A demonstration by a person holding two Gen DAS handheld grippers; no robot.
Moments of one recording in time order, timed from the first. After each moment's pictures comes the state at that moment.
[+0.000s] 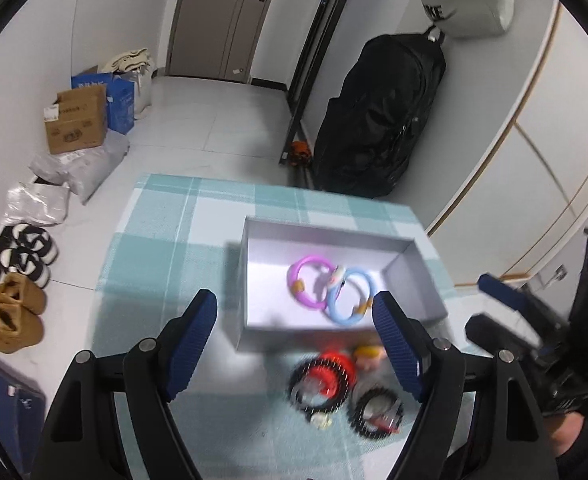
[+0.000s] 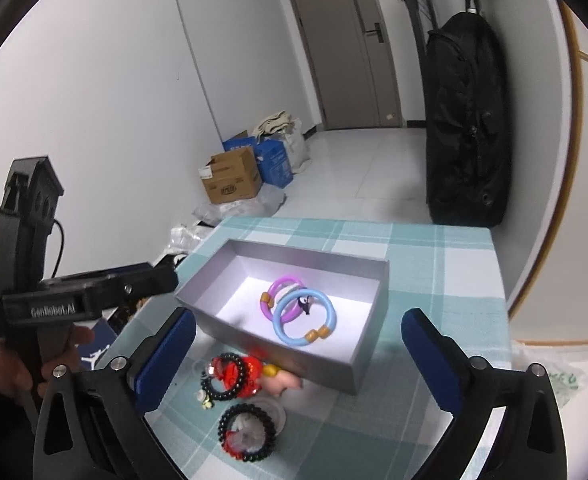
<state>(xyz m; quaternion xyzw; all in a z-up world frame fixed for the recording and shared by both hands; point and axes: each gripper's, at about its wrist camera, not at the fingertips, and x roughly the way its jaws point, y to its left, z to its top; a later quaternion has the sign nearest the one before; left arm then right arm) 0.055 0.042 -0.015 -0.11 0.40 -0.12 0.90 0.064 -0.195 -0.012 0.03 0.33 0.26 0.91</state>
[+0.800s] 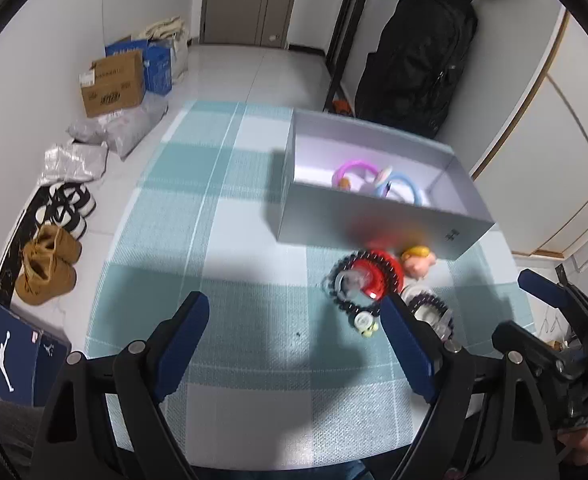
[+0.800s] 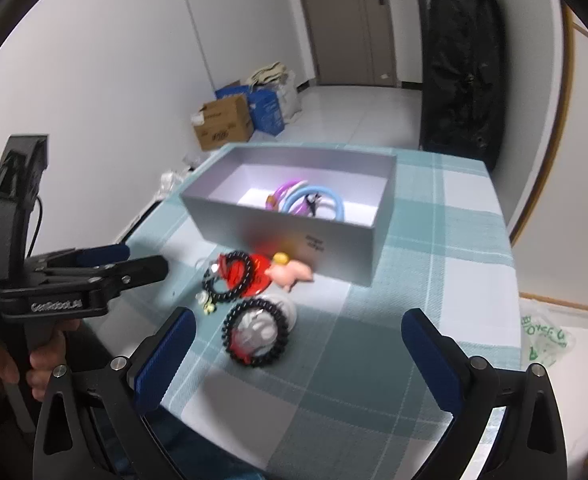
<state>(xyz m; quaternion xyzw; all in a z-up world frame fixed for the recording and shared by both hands) 0.018 0.042 -0.060 -0.09 0.47 -0.05 0.88 0.017 -0.183 -0.051 -0.03 0.40 0.25 0.88</state>
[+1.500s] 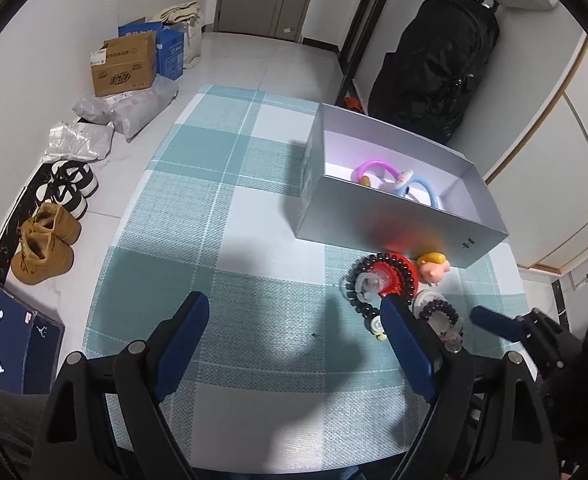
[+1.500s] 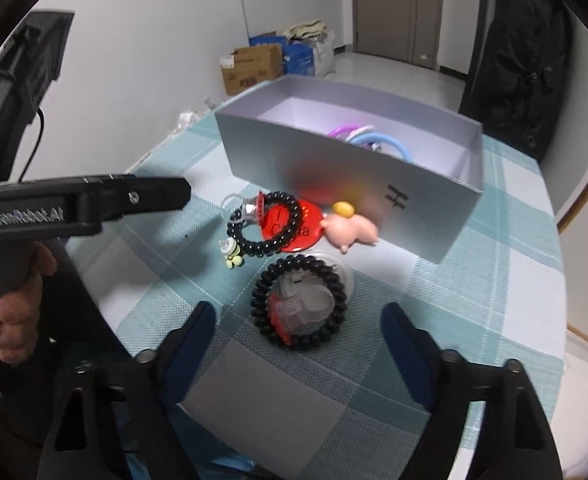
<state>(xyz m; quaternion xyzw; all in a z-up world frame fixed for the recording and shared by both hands) 0.023 0.054 -0.066 -0.12 0.48 -0.04 0.87 0.014 -0.136 -0.086 -0.11 0.45 0.28 0.84</state>
